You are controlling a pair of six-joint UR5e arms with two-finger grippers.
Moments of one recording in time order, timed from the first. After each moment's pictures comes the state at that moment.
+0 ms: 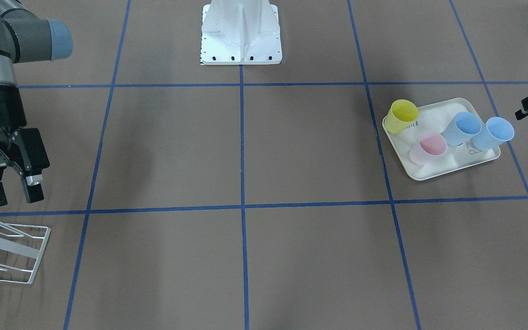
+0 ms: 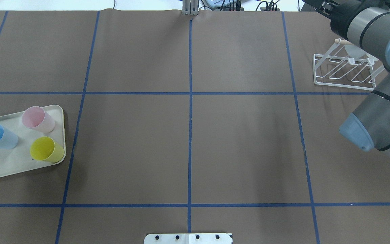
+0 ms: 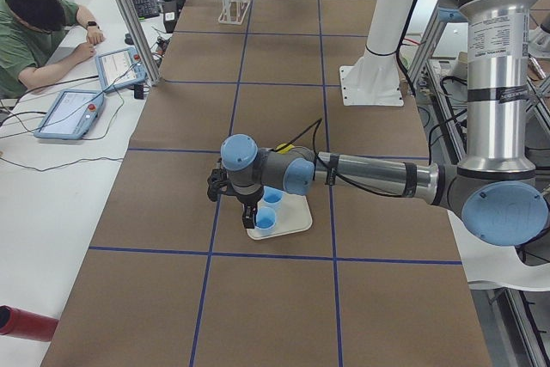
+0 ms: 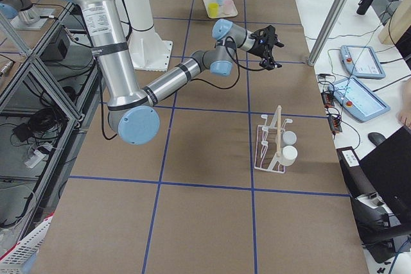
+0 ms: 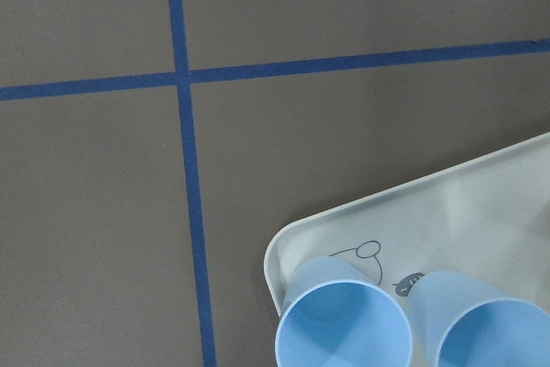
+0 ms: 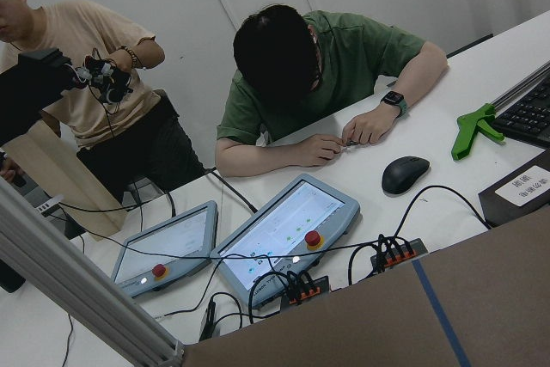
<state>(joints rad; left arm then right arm) -1.36 -1.48 -1.77 -1.68 -2.43 -0.30 0.91 -1.29 1.84 -0.80 1.39 1.36</state>
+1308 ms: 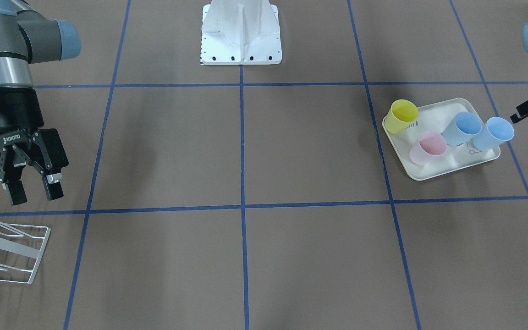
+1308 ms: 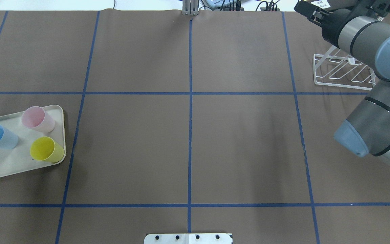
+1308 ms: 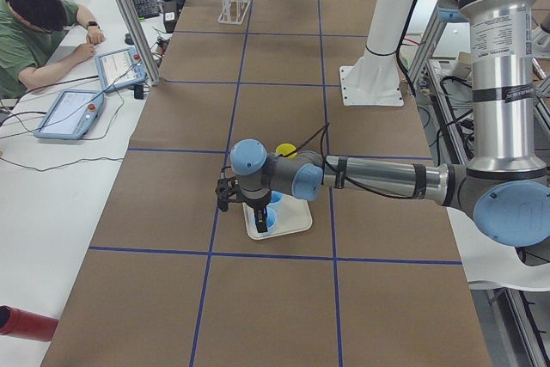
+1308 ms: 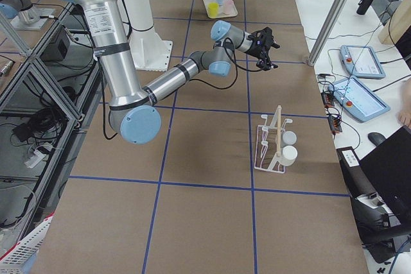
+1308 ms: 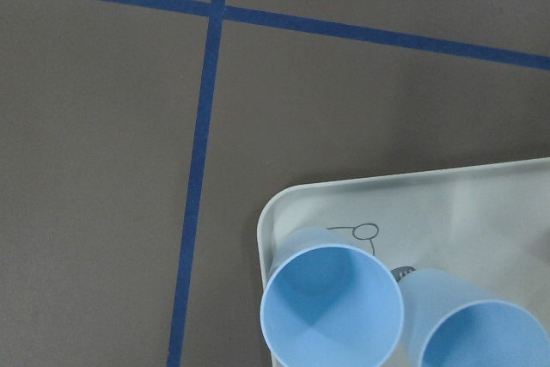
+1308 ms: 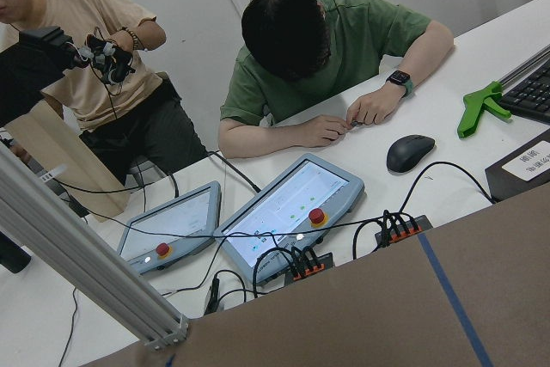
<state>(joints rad) -1.32 -1.45 -1.66 -1.82 -2.39 -0.45 0.88 -1.29 1.83 -0.80 1.38 1.37</state>
